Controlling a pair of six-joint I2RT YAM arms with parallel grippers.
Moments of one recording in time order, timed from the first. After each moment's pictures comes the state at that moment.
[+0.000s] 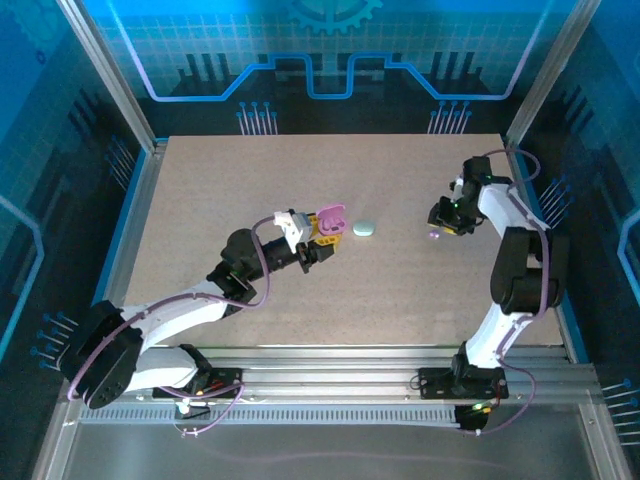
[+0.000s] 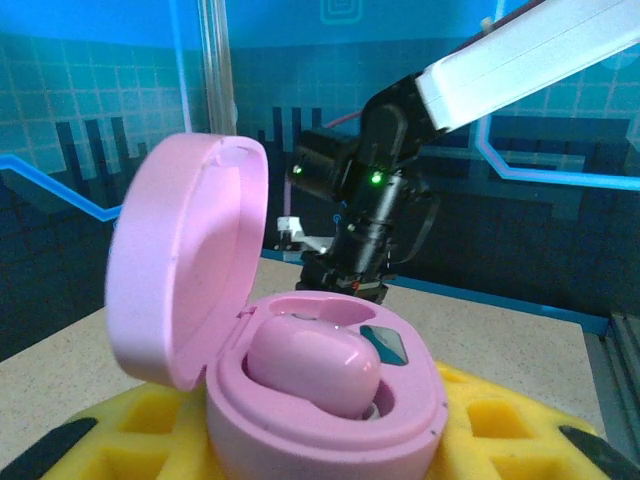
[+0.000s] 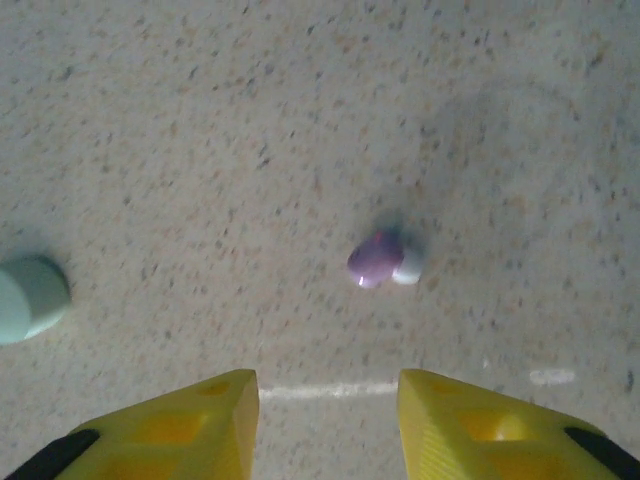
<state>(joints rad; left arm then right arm) -0.66 1.24 0.57 0.79 0.39 -0.03 -0.10 1.82 1.35 -0.83 -0.24 0.25</state>
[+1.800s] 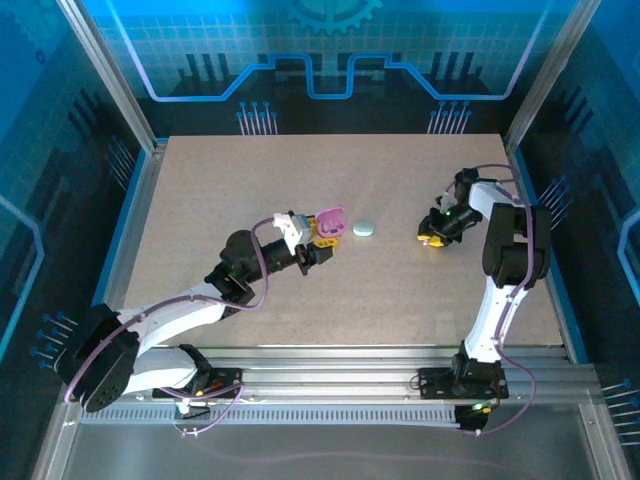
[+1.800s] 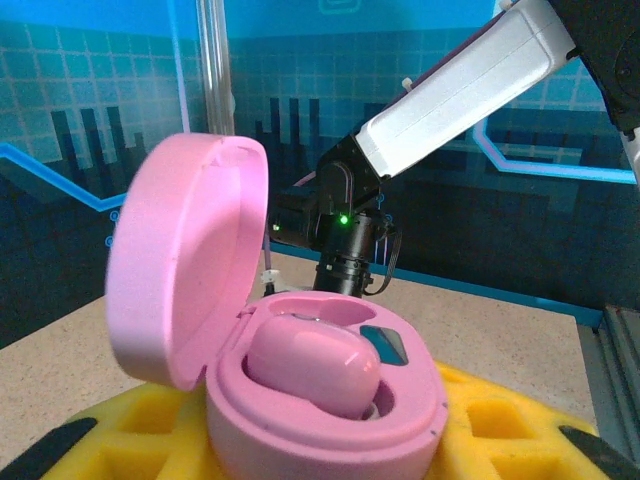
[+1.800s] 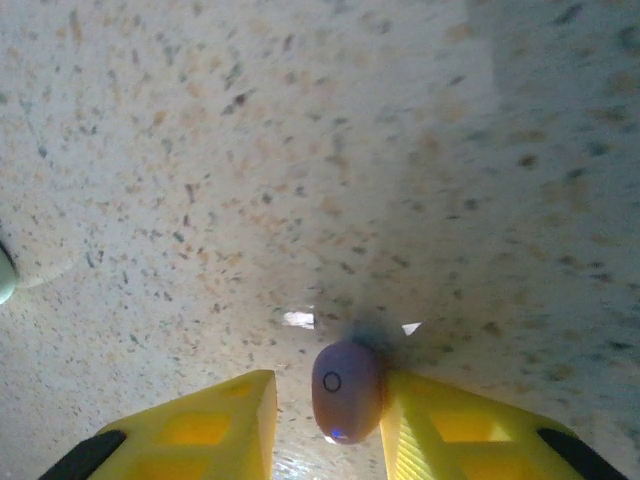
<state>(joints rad) -0.66 1.22 0.56 0.77 0.39 -0.03 -0.11 2.03 1.39 -0.90 -0.43 0.18</state>
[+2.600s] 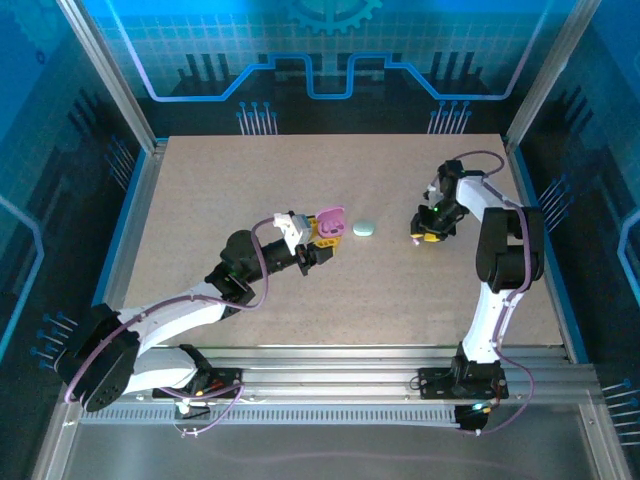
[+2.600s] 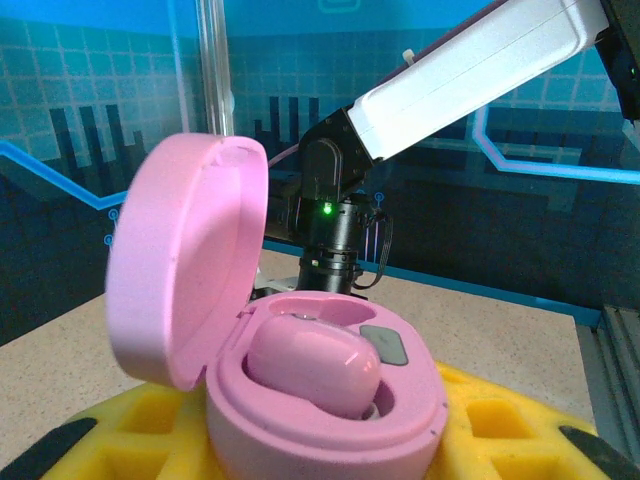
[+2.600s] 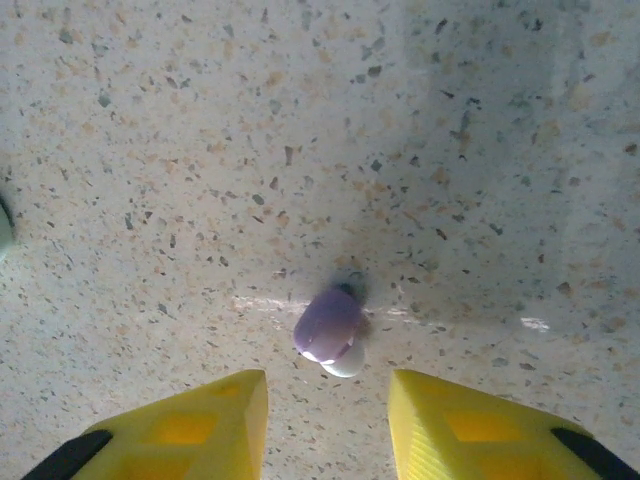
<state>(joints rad) -0.66 1.23 0.56 0.77 0.39 -0.04 0.00 1.99 1.44 -0.96 -0.28 0.15</state>
